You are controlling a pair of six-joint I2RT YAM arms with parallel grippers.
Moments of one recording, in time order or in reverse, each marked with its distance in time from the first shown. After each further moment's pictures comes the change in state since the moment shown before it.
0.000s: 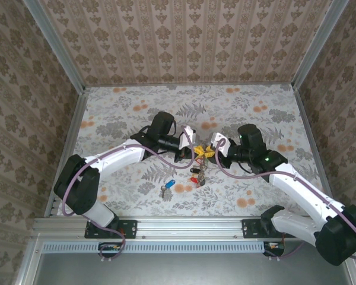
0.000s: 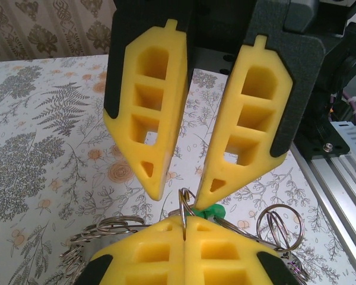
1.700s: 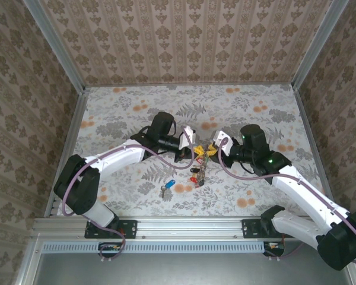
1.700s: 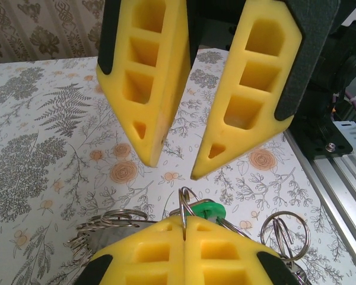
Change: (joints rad) left arm 0.000 0.000 -0.006 0.014 -0.002 0.000; right arm 0.001 -0.046 0.012 -0.025 0.040 0.047
